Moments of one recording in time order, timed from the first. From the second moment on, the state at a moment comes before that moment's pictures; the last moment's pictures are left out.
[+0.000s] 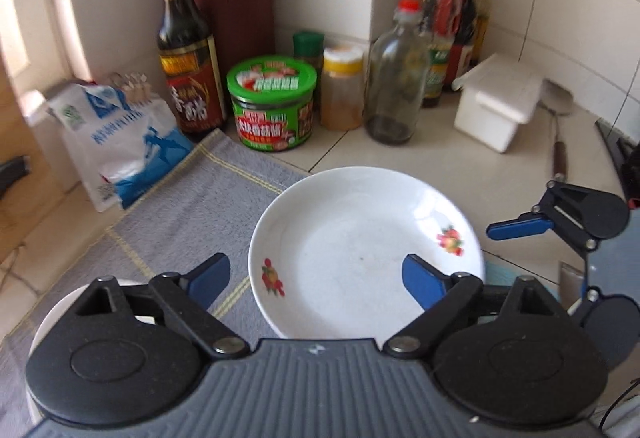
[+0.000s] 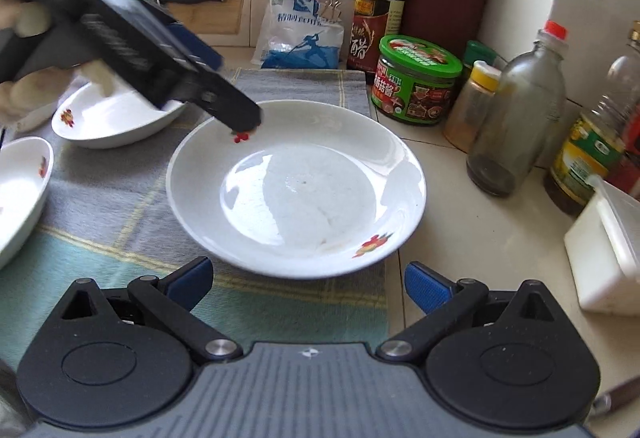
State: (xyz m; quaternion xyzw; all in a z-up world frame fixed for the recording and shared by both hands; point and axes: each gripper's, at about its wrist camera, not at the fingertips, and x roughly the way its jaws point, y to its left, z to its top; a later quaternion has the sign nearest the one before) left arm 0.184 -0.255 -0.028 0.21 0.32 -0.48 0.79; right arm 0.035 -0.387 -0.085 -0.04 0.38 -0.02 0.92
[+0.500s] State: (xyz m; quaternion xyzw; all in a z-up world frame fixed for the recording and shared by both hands) left arm 0.095 -0.111 -0.015 0.15 0.31 -0.43 0.83; right arm -0.001 -0.307 -0.069 -0.06 0.38 0.02 0.92
